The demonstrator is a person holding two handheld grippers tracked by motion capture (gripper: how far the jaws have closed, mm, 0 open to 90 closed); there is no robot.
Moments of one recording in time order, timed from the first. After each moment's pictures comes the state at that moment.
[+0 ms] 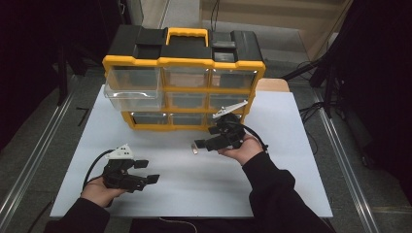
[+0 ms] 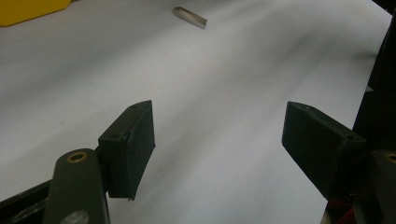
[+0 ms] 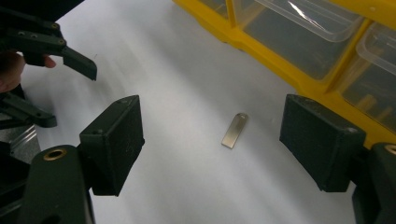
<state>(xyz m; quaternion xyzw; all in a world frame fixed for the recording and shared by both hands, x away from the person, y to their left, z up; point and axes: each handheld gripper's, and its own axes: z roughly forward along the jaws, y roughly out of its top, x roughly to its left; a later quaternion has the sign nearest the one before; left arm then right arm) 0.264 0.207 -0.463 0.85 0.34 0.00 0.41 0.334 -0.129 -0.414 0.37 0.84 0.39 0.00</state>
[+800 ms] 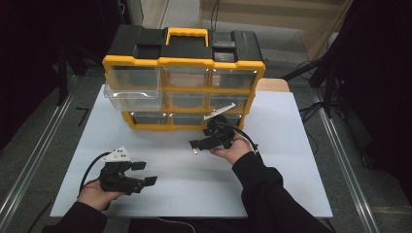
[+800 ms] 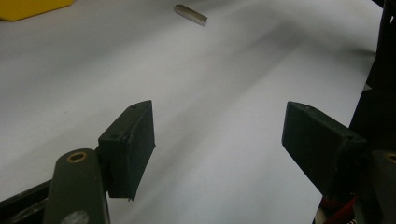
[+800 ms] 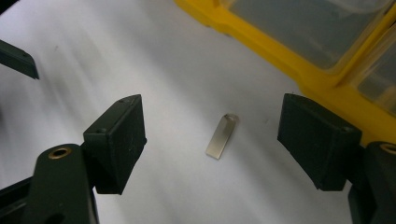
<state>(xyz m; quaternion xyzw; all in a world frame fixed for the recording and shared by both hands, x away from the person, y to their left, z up) 0.257 0.212 -0.461 0.84 0.34 0.00 0.41 0.353 -0.110 -0.447 0.40 0.85 0.36 0.01</state>
